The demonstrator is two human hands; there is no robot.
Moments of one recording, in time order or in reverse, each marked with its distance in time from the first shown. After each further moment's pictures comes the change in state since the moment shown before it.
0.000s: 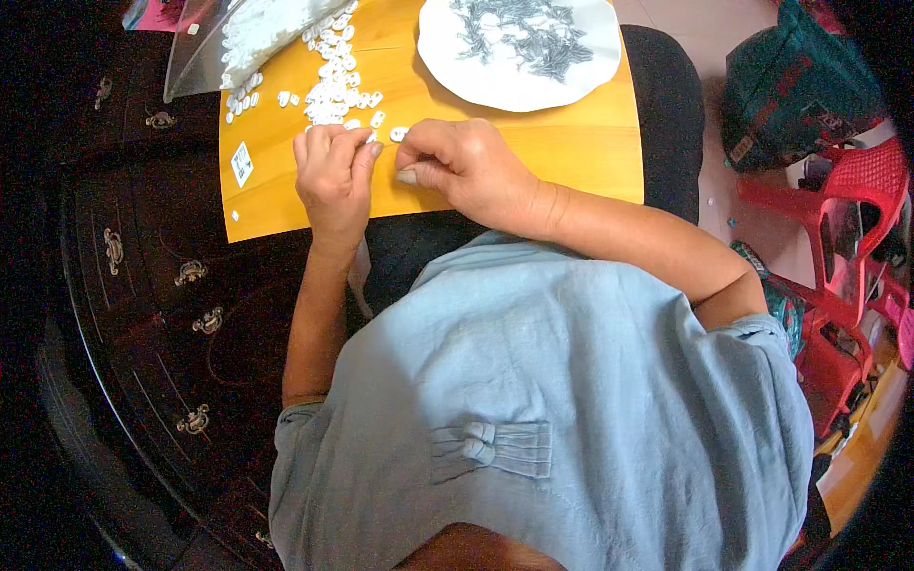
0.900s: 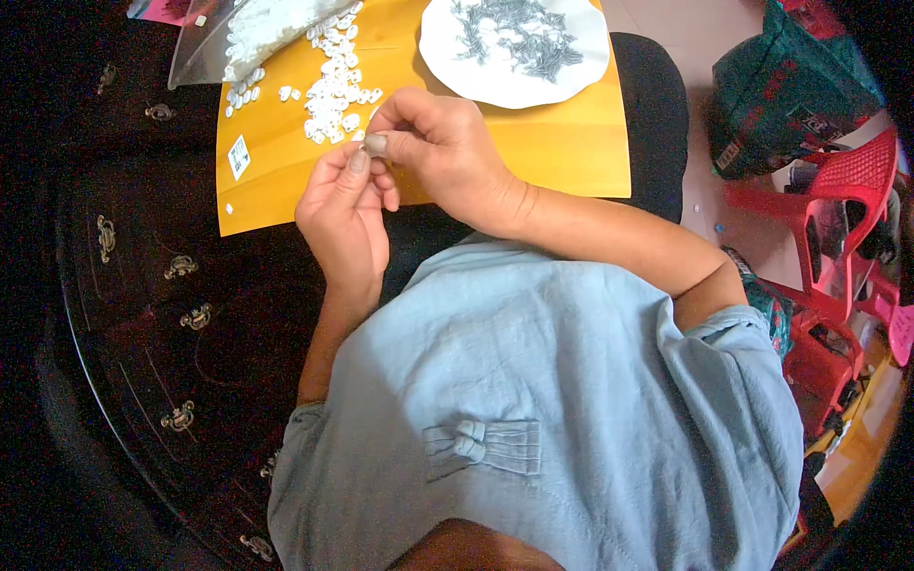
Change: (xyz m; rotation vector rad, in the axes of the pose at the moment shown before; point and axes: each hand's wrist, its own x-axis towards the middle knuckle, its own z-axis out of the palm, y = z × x) left_hand -0.016 0.068 -0.016 -1.475 0.217 -0.828; right_hand 0.009 -0.026 0.014 0.371 0.161 0.139
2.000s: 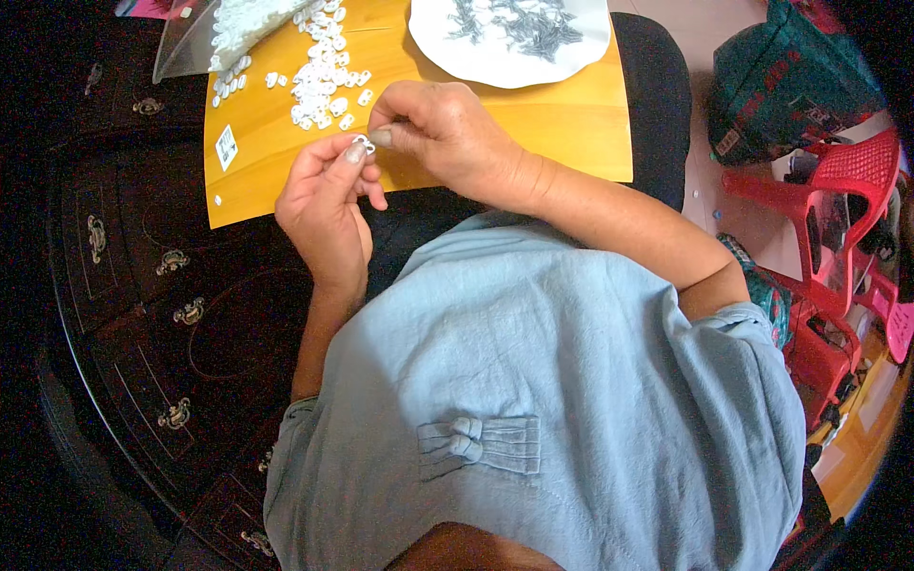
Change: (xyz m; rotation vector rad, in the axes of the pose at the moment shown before) left_hand -0.005 0.005 -0.001 0.202 0.048 0.058; right_hand 0.004 0.014 -0.018 -0.384 -0.131 -0.199
